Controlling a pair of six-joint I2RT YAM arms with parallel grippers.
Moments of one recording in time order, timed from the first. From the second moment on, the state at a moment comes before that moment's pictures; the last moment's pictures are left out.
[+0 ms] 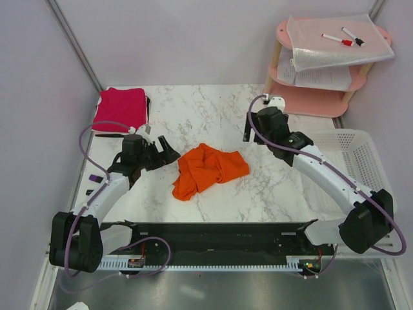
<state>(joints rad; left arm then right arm) -0.17 1.15 0.61 -0.10 0.29 -0.54 0.56 1.35 1.16 -0.45 0.37 0.43</state>
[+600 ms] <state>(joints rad) -0.40 1.28 0.72 -0.13 0.24 -0.50 0.17 1.67 0.95 -0.47 0.40 0.54</state>
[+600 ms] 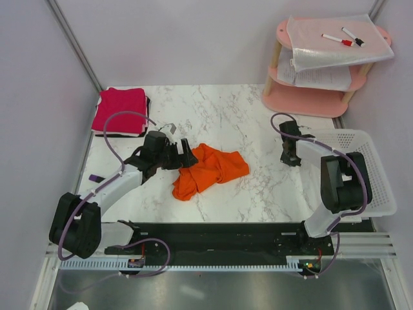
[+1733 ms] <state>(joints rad) -0.55 1.48 1.11 -0.36 -0.10 -0.42 0.03 1.51 0.89 -0.39 0.15 0.44</state>
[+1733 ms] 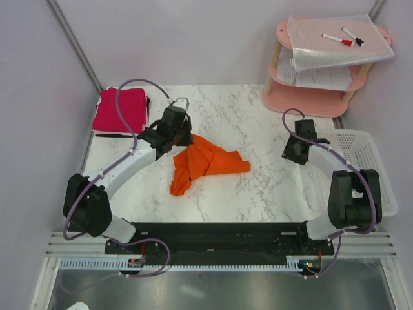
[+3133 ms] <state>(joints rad) -0.98 2.11 2.11 -0.76 0.16 -0.25 0.03 1.35 0.81 -0.37 0.18 0.45</state>
